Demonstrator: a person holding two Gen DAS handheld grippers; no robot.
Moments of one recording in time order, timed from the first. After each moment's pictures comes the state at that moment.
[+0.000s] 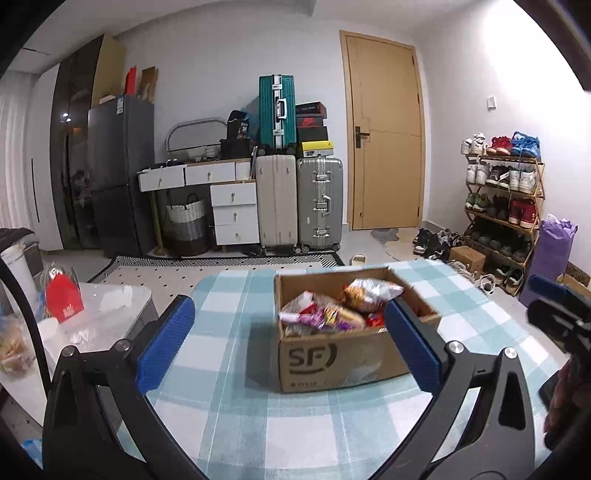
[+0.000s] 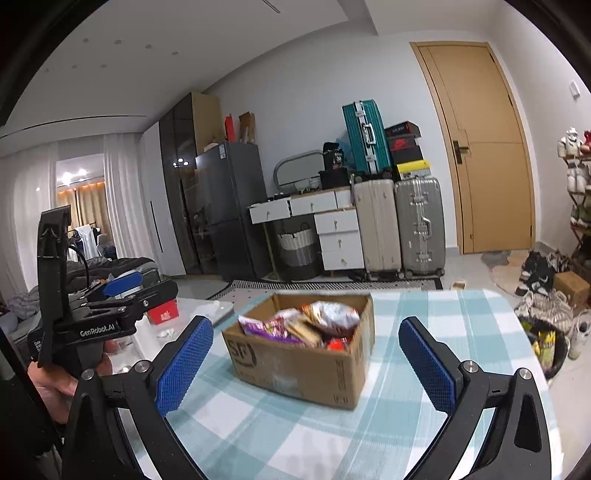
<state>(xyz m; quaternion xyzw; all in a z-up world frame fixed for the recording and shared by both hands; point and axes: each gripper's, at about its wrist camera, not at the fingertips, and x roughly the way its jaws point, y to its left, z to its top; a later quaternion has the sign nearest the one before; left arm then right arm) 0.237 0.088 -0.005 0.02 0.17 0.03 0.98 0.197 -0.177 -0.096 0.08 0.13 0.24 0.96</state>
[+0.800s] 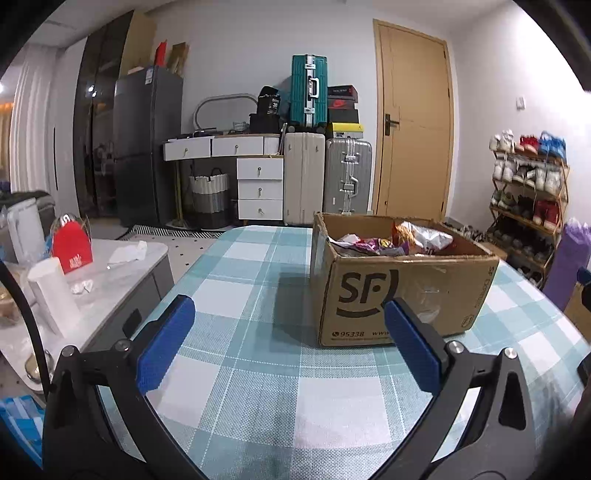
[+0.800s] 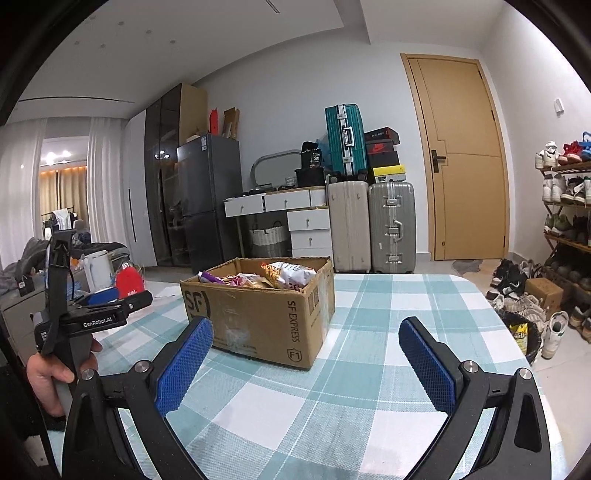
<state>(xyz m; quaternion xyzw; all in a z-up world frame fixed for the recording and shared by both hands) 0.264 0.127 -0.130 -0.01 0.20 0.08 0.98 0.188 -0.192 -0.166 0.04 0.12 0.19 0.97</state>
